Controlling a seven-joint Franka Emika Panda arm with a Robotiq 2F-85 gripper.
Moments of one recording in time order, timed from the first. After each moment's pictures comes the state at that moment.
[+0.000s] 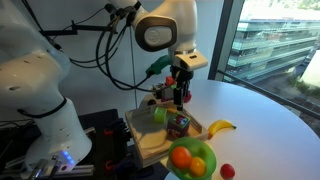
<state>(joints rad) -0.18 -0.26 -0.03 -2.63 0.02 2.49 0.54</state>
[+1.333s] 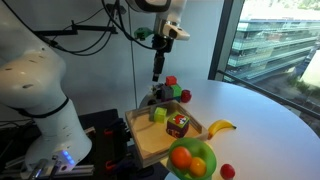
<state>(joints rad) -0.01 -0.40 0.04 -2.48 0.09 1.87 0.35</state>
